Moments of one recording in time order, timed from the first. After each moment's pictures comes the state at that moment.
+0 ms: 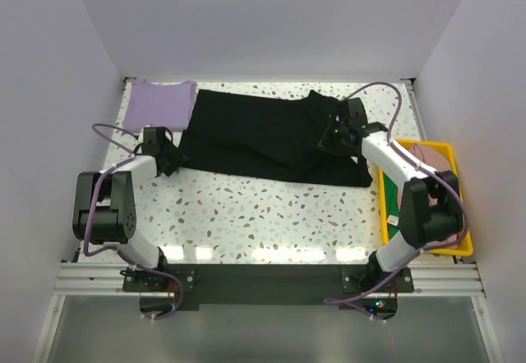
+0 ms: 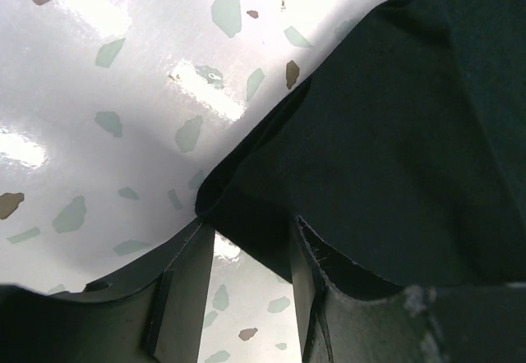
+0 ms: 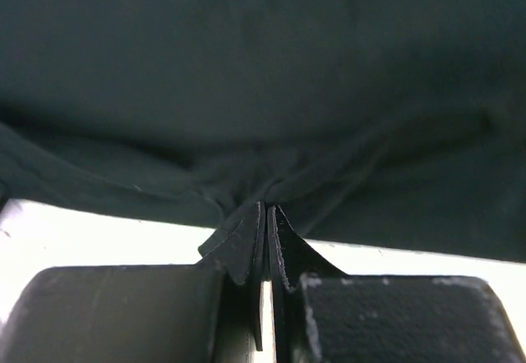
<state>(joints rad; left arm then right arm) 0.03 1.61 0.79 -0.07 -0.04 -0.75 0.27 1.57 1.13 -0.45 -0.05 0.67</state>
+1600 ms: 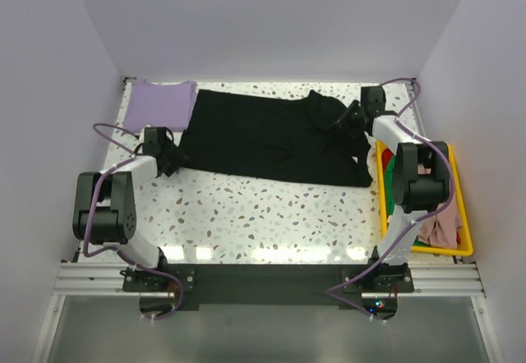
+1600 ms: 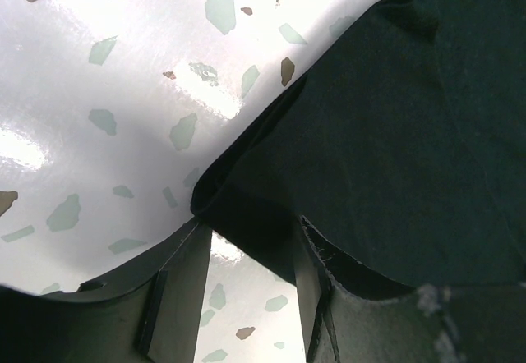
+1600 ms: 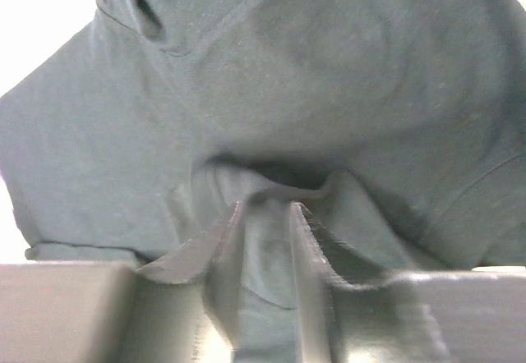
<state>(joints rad) 0.03 1.61 0.79 -0.07 -0.05 -0.75 0.04 1.91 1.35 -0.28 -0.15 0.75</state>
